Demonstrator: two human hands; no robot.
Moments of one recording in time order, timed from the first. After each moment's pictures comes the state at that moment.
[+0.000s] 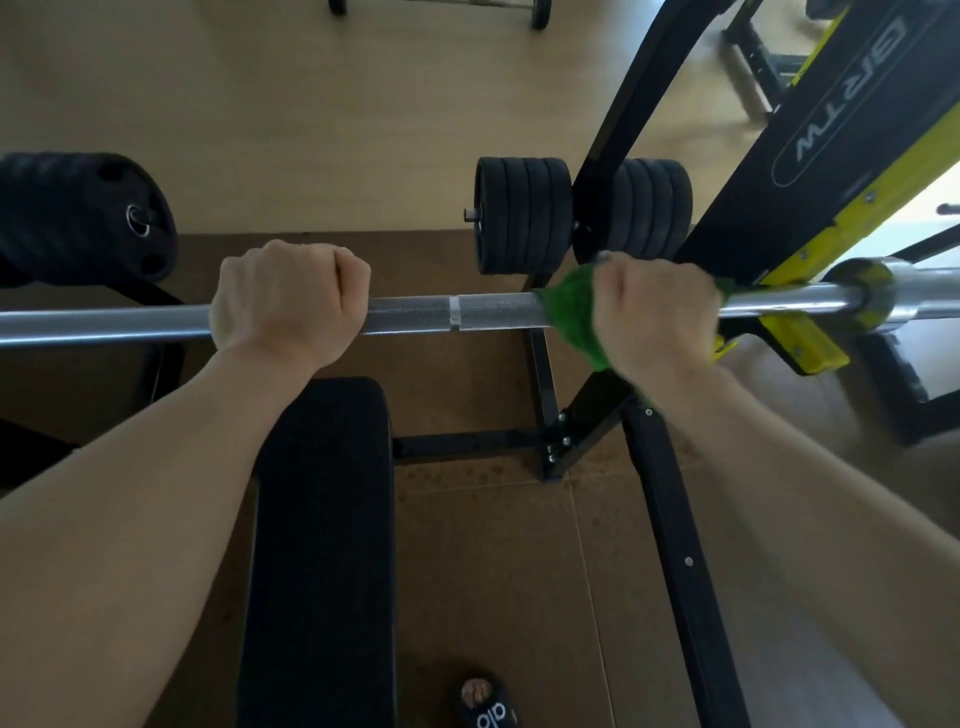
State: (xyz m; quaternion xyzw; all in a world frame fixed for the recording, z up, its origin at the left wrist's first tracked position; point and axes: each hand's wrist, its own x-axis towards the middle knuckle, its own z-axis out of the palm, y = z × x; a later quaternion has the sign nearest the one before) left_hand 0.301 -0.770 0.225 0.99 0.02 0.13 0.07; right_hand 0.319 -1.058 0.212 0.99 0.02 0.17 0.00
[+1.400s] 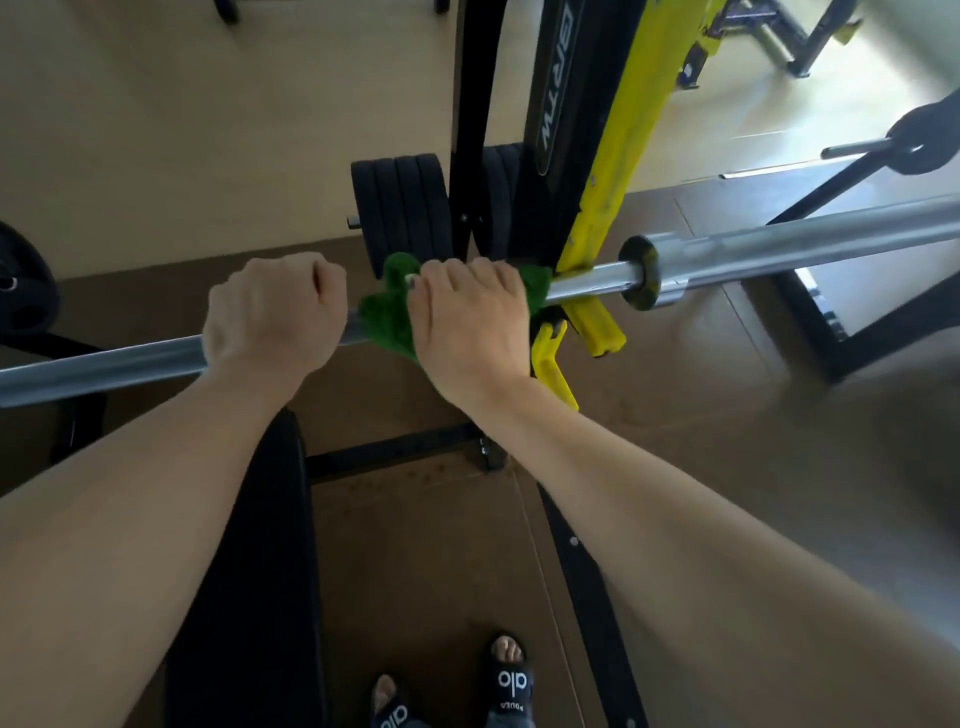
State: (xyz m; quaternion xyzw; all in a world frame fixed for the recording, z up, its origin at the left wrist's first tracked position) left_hand 0.329 -0.949 0.235 0.99 0.03 0.06 0.09; right_hand 0.311 -1.117 0.202 0.97 0.08 0.20 -0.13
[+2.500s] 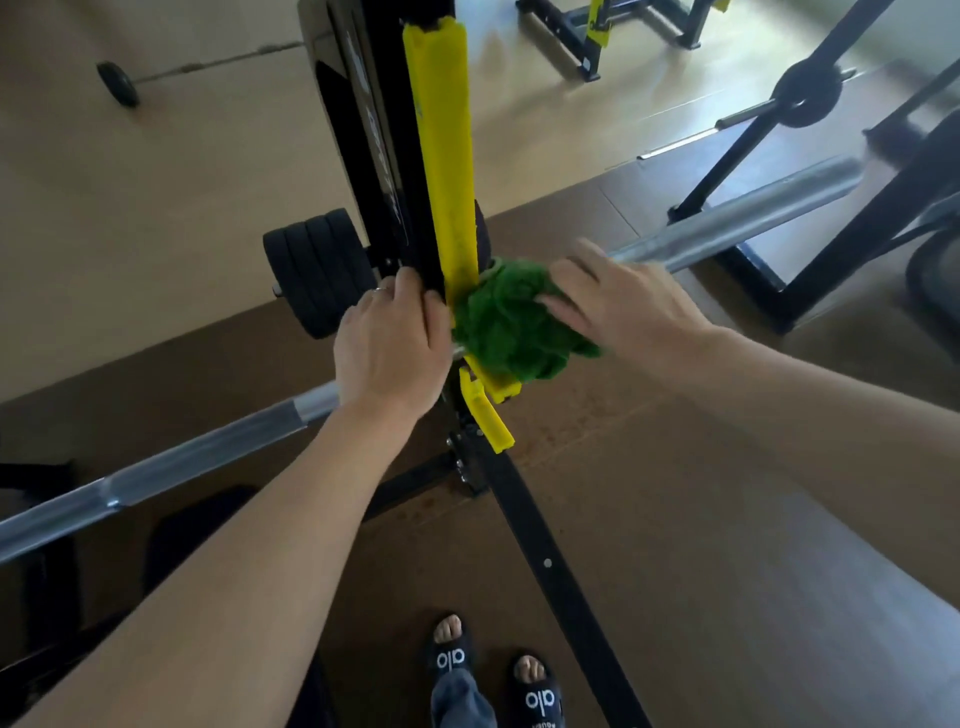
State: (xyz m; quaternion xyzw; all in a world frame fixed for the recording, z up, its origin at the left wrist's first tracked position) left_hand 0.348 -1.115 0.239 0.96 -0.17 0.12 0.21; right_hand 0.313 -1.352 0.252 0.96 0.21 0.19 -0.04
